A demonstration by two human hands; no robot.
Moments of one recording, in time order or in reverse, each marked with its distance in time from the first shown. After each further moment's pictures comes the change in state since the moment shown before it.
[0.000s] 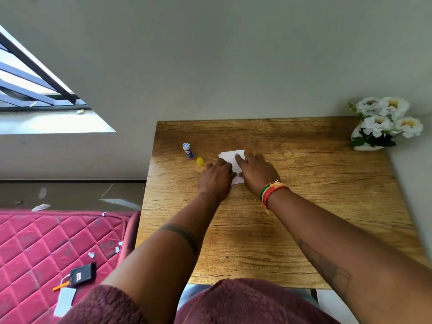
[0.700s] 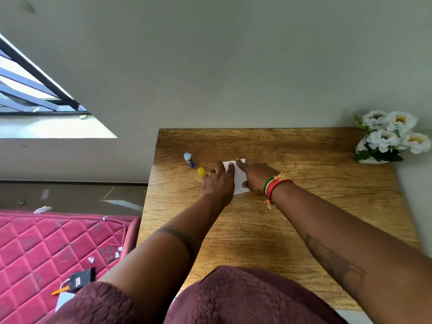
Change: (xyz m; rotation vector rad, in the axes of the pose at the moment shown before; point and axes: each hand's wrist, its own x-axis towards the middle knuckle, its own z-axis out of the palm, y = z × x) left_hand 0.024 0.003 0.001 0.240 -0.176 -0.074; right_hand 0.046 0.022 -0.003 0.123 -0.256 -0.012
